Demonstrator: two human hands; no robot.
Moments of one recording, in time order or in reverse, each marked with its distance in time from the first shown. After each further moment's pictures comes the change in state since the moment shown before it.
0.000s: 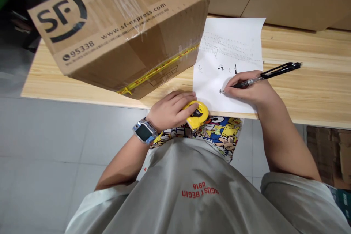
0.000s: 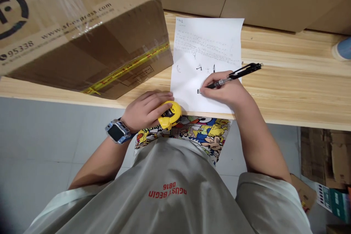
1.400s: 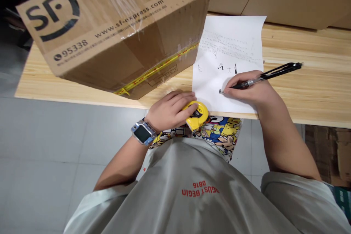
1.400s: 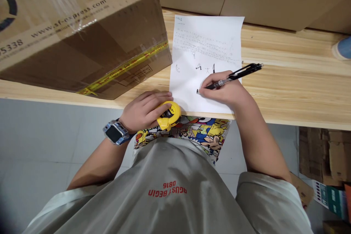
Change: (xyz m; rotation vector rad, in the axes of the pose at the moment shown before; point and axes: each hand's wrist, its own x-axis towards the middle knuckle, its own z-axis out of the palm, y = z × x) left_hand -0.003 -0.002 -0.003 -0.049 -0.047 0.003; right_hand 0.001 -0.001 -0.001 -0.010 -0.052 0.006
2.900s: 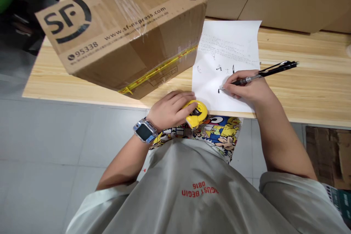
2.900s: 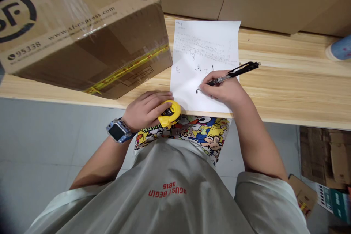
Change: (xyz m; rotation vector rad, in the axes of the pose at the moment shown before) left_hand 0.005 0.003 0.004 0.064 0.080 -0.015; right_hand 0.002 0.011 0.004 0.110 0.093 0.061
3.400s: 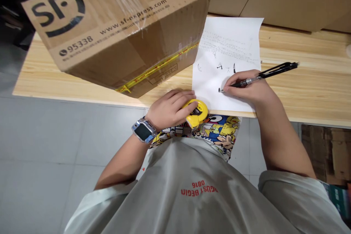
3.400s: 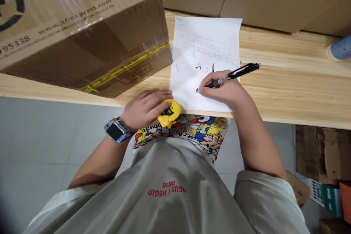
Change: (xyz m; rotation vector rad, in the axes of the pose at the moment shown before) left_hand 0.001 -0.001 -0.002 -0.007 -0.001 0.023; right_hand -0.001 -0.004 -0.005 -0.086 -0.075 -0.113
